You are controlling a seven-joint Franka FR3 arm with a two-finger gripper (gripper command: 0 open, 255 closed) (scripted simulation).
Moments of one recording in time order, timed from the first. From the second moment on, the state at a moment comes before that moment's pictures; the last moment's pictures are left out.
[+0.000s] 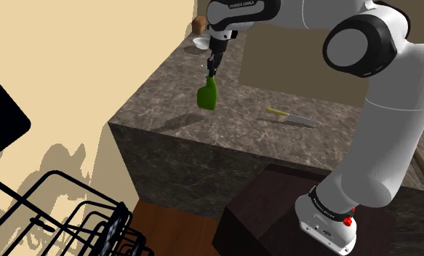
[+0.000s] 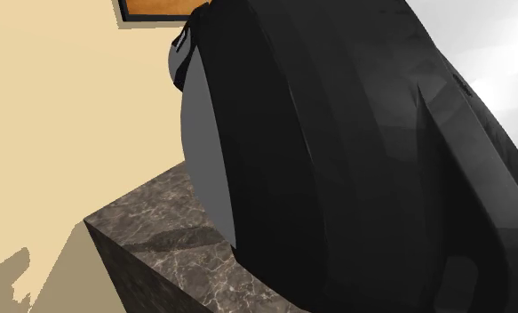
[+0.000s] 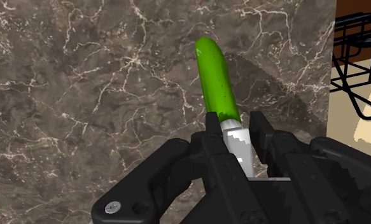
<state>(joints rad) 0.04 0.36 -0.15 -1.54 0.14 1.93 -0.56</state>
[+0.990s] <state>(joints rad) 0.04 0.36 -0.15 -1.34 0.14 1.73 -0.54</state>
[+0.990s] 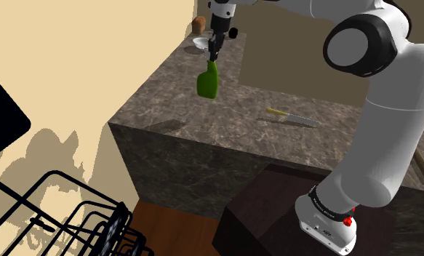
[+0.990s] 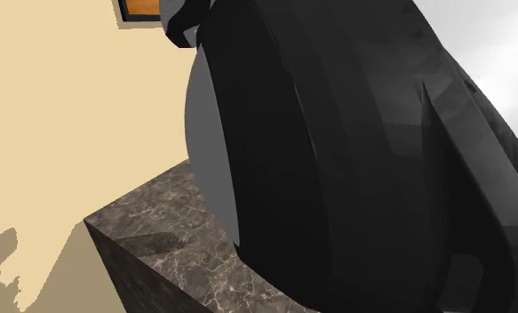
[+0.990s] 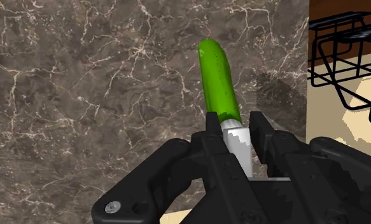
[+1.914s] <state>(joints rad) -0.06 0.10 -0.23 -1.57 0.11 1.68 -0.71</state>
